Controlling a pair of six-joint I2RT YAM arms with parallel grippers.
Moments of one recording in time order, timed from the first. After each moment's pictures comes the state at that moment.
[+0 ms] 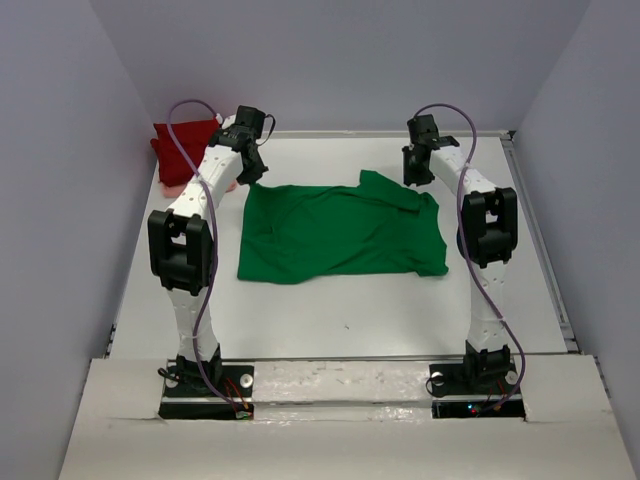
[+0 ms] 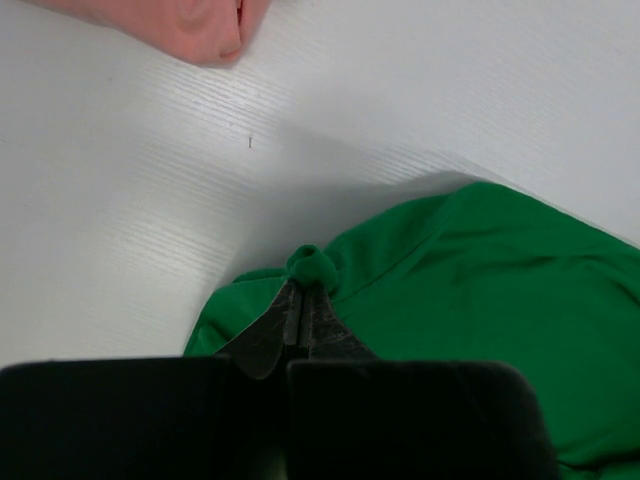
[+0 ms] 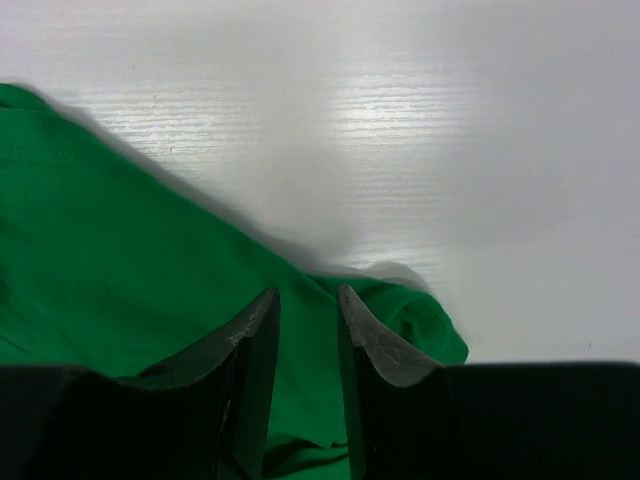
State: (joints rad) left arm -0.25 1.98 1.85 -0.88 -0.31 -0.61; right arm 0.19 2.29 2.01 -0.71 0.18 0.17
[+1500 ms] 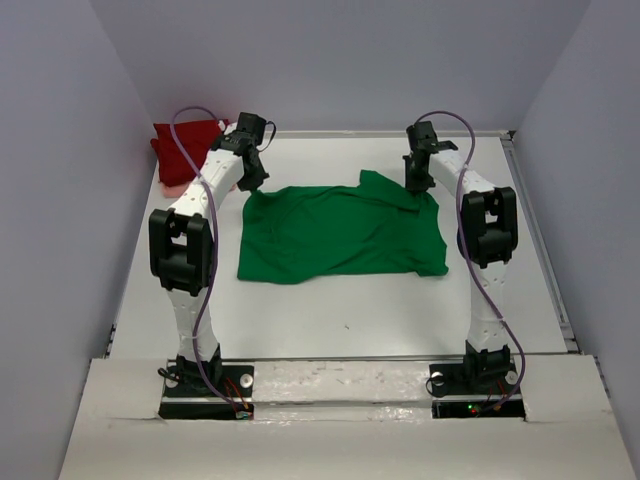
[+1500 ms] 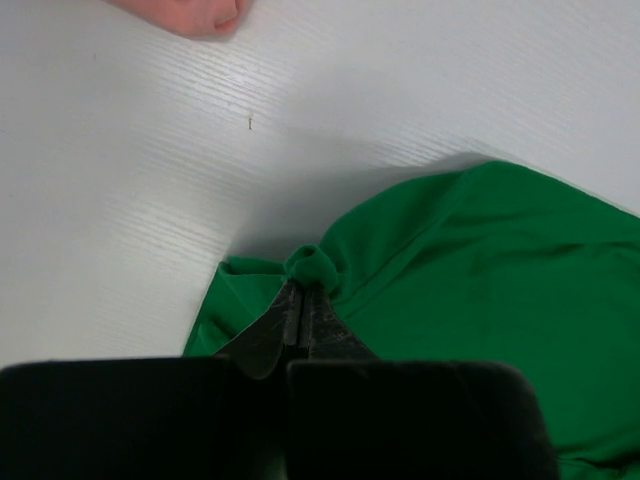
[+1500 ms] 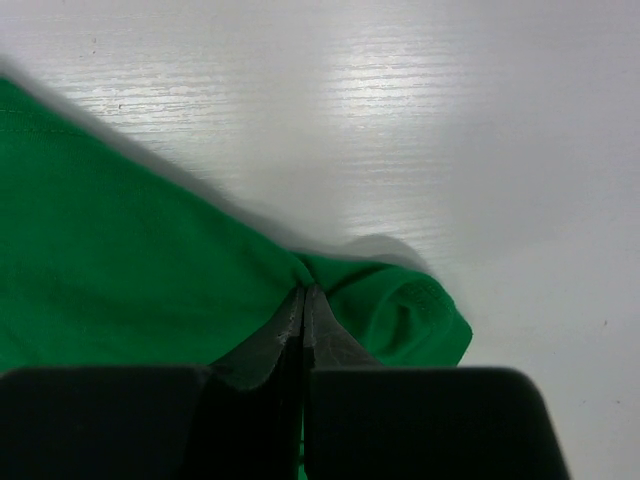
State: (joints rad) left arm -0.25 1.97 1.79 -0.85 -0.29 -0.60; right arm 0.19 2.29 1.95 -0.72 0.20 0.18
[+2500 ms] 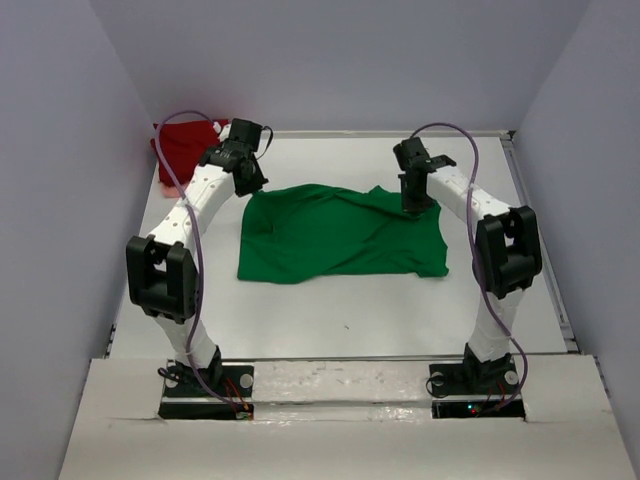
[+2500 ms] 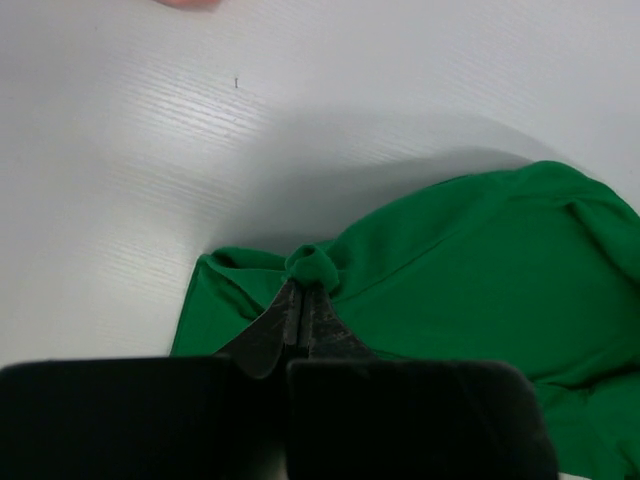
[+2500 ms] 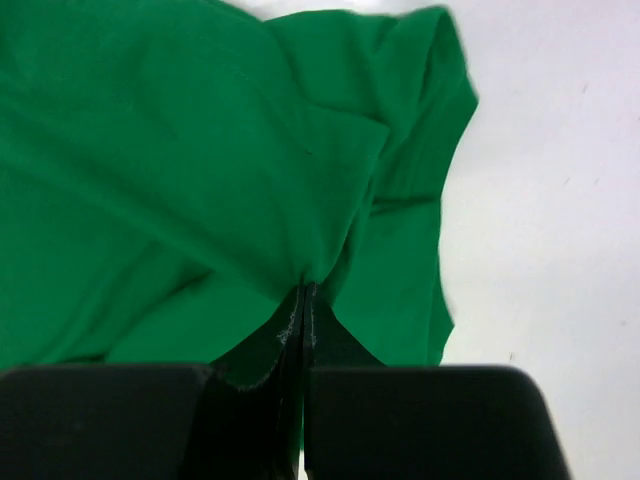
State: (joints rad) left arm -0.29 1.75 1.61 -0.80 -0.27 -0.60; right arm 0.31 1.96 1.61 -0.79 0.33 0.29
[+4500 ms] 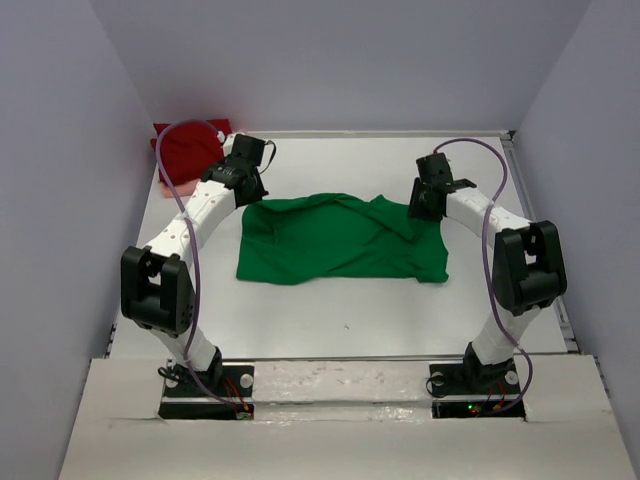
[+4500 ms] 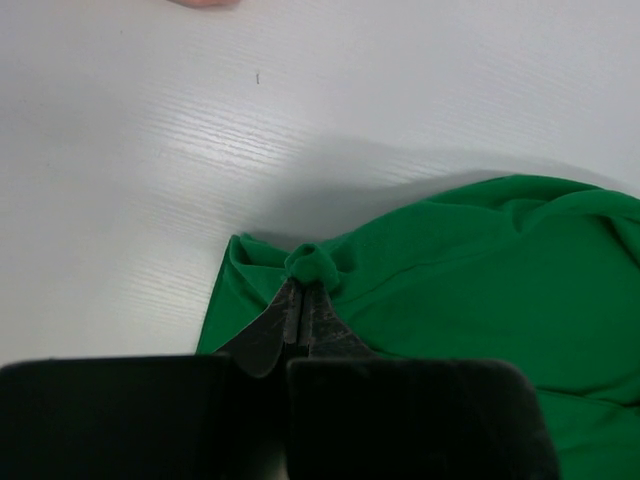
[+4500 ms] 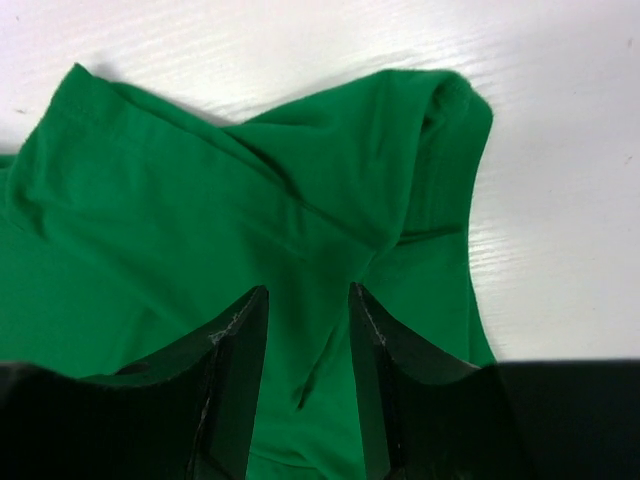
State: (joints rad) left arm -0.33 1.64 1.42 -0.67 -0.34 -0.54; right arm 0.24 1.77 1.27 -0.46 0.23 0.42
